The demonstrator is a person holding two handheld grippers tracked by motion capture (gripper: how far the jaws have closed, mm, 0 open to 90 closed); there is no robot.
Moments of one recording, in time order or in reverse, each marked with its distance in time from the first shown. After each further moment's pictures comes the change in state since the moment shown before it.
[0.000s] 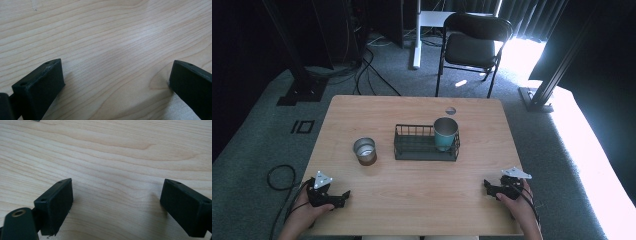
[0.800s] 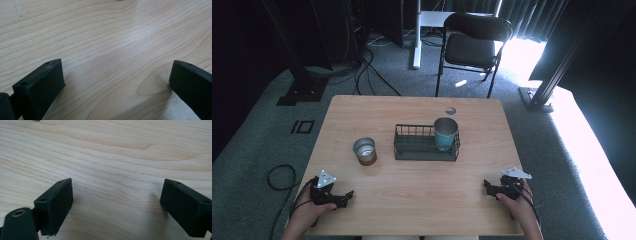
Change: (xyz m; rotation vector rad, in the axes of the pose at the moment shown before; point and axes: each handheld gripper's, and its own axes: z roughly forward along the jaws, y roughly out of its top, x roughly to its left) left arm -0.006 0.005 0.005 -0.002 -0.033 0.029; right arm 0.000 0.000 0.000 0.000 0.000 0.000
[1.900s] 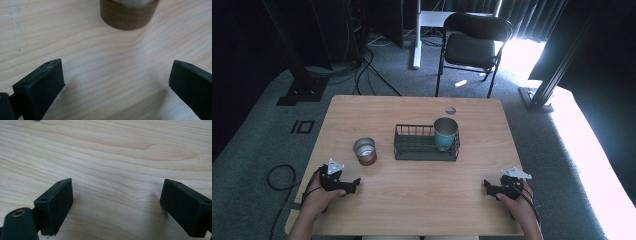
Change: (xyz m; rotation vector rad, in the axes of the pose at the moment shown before) left arm 0.003 0.035 0.027 -0.038 0.040 -0.028; right arm 0.000 0.000 0.000 0.000 0.000 0.001
